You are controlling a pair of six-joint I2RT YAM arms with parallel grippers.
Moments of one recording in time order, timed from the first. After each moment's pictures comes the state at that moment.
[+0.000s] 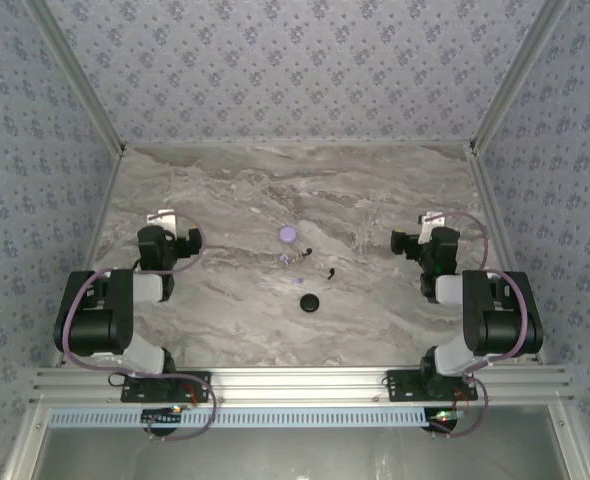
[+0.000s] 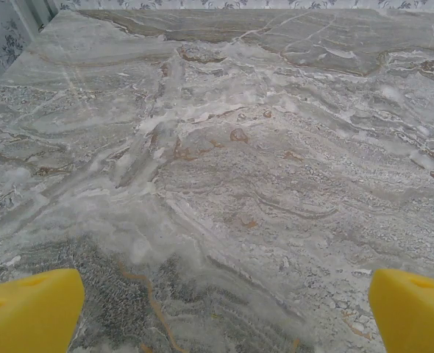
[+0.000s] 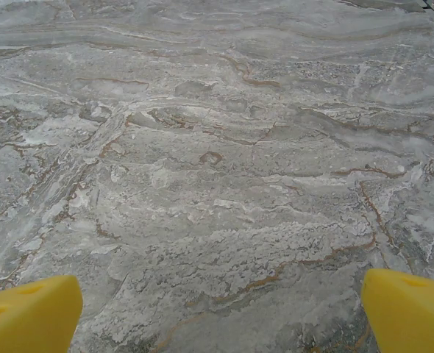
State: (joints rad) left arm 0.02 1.53 0.41 0.70 -0.03 -0.01; right arm -0.05 1.51 0.38 0.68 -0.04 -0.01
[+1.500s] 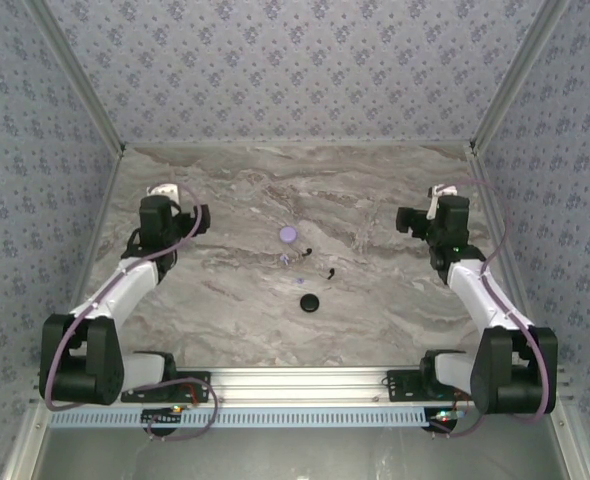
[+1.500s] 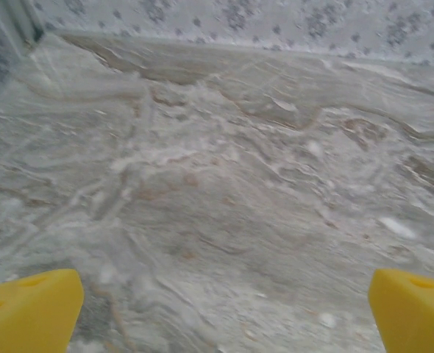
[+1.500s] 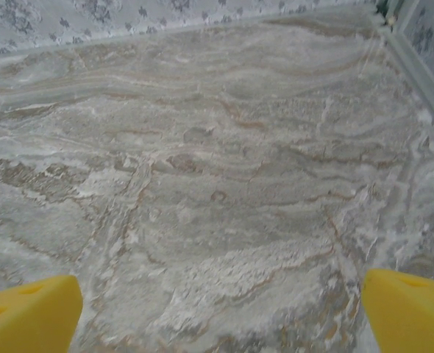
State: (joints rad) left arm -0.14 1.26 0.73 -0.01 -0.09 -0.18; right arm 0.01 1.20 0.73 -0.12 0.05 0.12
